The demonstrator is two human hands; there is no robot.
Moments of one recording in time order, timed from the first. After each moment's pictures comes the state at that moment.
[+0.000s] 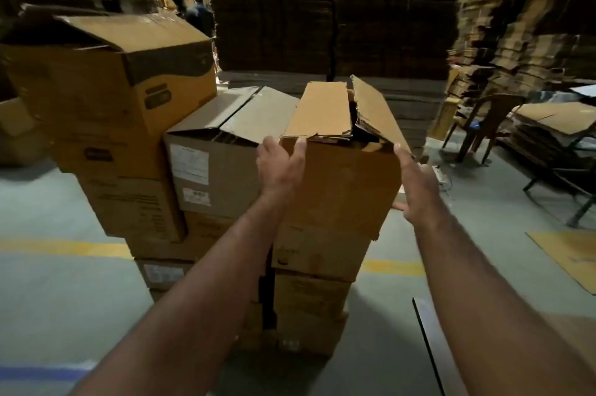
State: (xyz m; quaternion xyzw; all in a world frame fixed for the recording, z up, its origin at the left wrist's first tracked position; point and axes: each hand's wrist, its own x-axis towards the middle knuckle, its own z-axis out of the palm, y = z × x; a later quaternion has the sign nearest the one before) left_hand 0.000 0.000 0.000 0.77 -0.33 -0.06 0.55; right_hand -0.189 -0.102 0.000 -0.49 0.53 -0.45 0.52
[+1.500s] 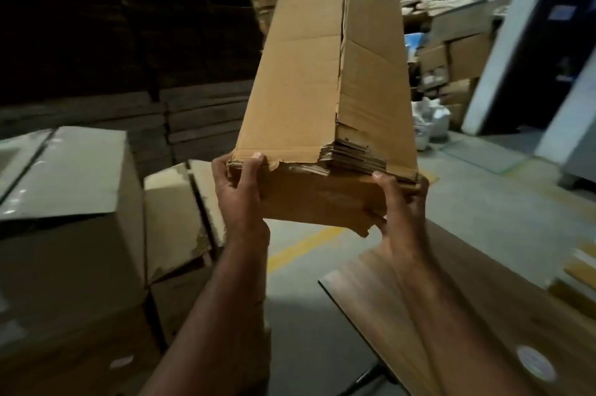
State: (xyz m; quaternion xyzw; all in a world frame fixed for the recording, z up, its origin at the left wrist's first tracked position) left_hand -0.108 -0.053 0.011 0.39 -0.35 -0.41 0.75; right_hand -0.309 -0.024 0.002 -0.34 0.47 -0.72 0.38
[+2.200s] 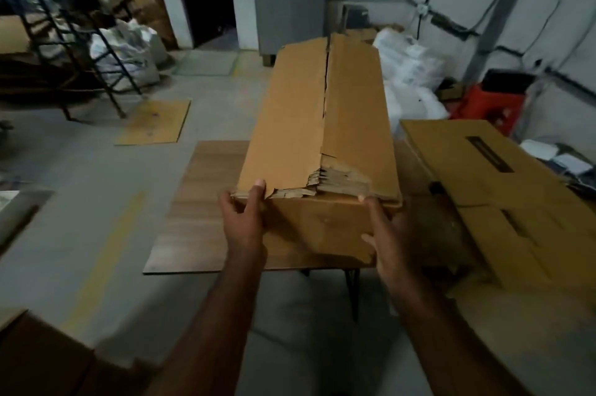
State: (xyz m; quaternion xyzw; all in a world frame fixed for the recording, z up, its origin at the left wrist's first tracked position) left_hand -0.330 0.041 -0.135 0.35 -0.50 -0.73 0.32; right_hand -0.408 0.233 -0.129 0.07 0.67 -0.74 0.05
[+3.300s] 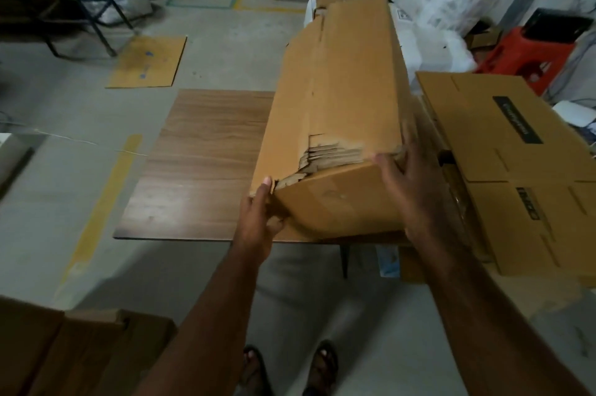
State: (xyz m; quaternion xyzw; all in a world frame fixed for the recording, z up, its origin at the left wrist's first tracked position) left_hand -0.388 0.076 -0.219 0.37 -0.38 -0.84 0.14; right_hand -0.510 0.270 -0.126 -0.09 0.88 -0.47 0.06
